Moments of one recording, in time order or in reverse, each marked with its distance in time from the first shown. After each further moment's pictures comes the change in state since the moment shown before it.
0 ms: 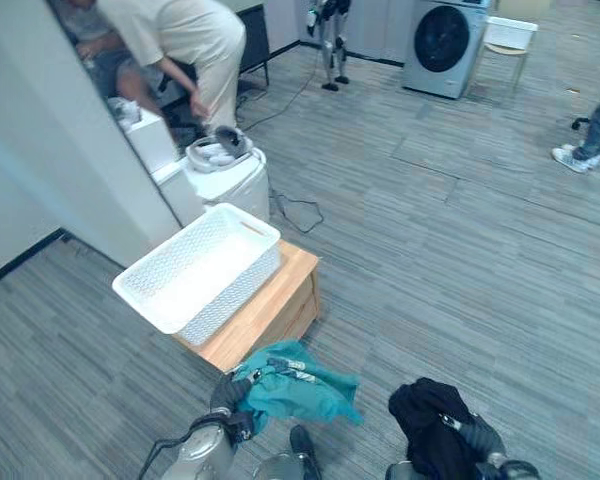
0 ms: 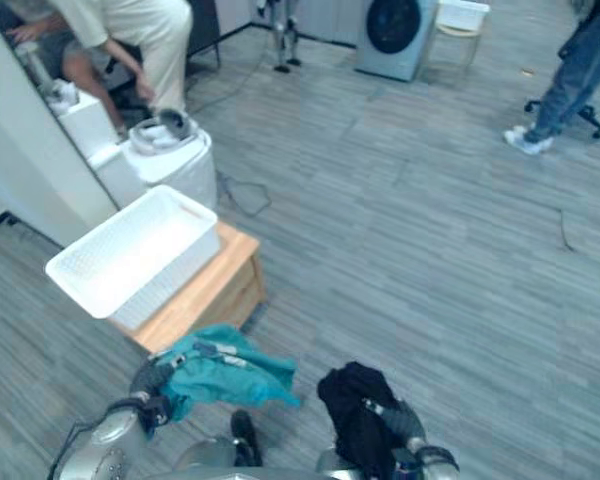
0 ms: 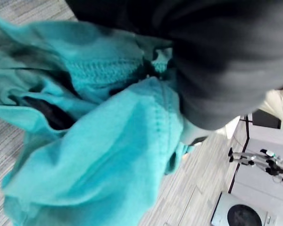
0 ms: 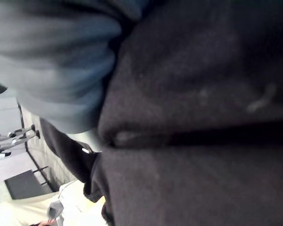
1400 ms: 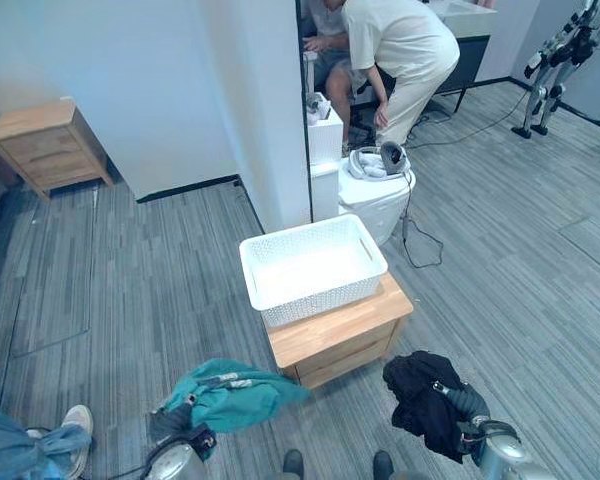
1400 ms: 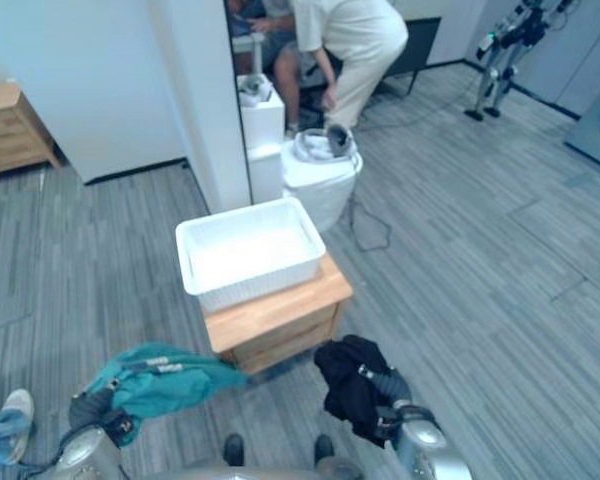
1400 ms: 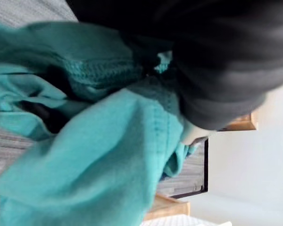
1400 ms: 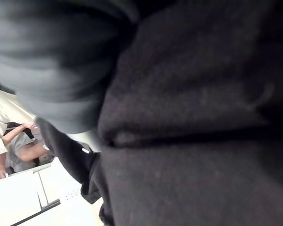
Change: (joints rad) left arm 0.084 -0.048 0.233 -0.033 0.032 -0.035 0.372; right arm -0.154 0.045 -0.008 0.079 -0.035 0.085 -0.134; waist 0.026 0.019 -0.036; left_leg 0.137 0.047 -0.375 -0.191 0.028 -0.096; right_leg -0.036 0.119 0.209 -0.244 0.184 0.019
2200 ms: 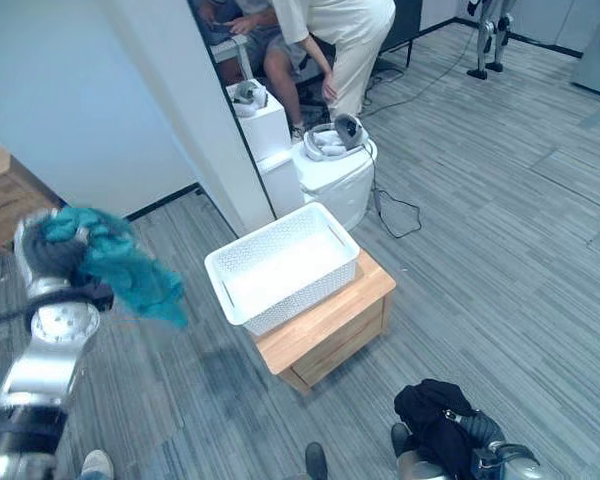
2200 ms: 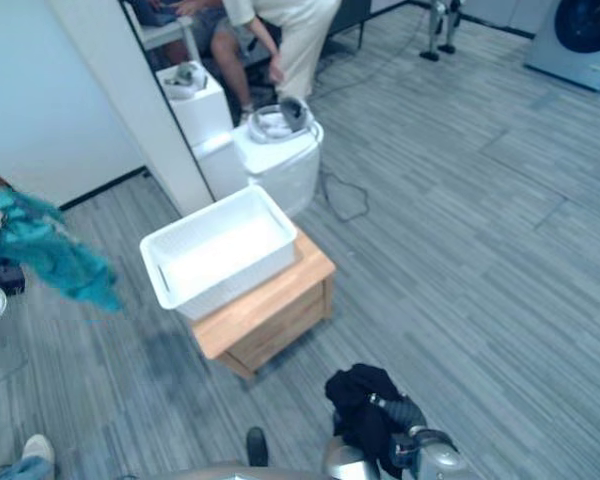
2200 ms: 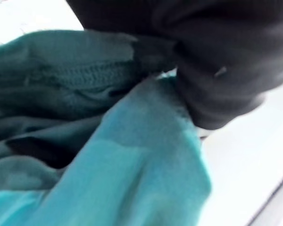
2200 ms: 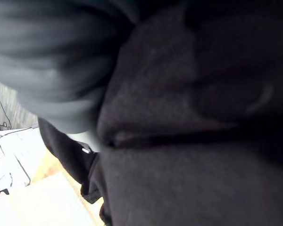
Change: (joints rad) left arm -0.506 0.652 0.010 -0.045 0.323 0.091 -0.021; right arm 0.028 -0.077 0.023 0.063 -0.004 0.030 0.077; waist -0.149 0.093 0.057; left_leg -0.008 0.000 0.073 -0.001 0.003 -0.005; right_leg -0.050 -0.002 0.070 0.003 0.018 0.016
